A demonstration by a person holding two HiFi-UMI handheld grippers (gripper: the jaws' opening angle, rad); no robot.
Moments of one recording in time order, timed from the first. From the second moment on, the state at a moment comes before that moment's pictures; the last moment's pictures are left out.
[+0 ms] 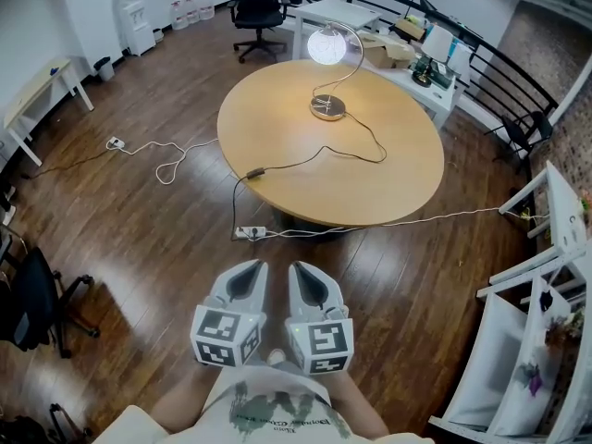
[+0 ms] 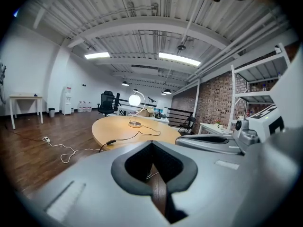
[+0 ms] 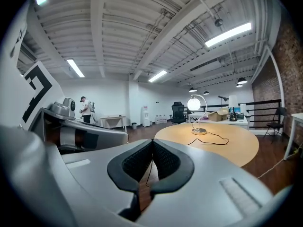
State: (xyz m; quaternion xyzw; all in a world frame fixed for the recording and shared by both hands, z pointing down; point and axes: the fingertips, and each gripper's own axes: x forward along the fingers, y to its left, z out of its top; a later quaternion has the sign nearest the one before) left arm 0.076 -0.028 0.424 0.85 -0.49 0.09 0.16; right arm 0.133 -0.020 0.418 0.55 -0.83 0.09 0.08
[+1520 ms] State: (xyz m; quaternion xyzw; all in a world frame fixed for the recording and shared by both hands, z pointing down) left arm -0.032 -0.296 0.480 0.85 -0.46 0.09 0.23; right arm 0.017 -0.294 0.479 0.54 -0.81 0.13 0.16
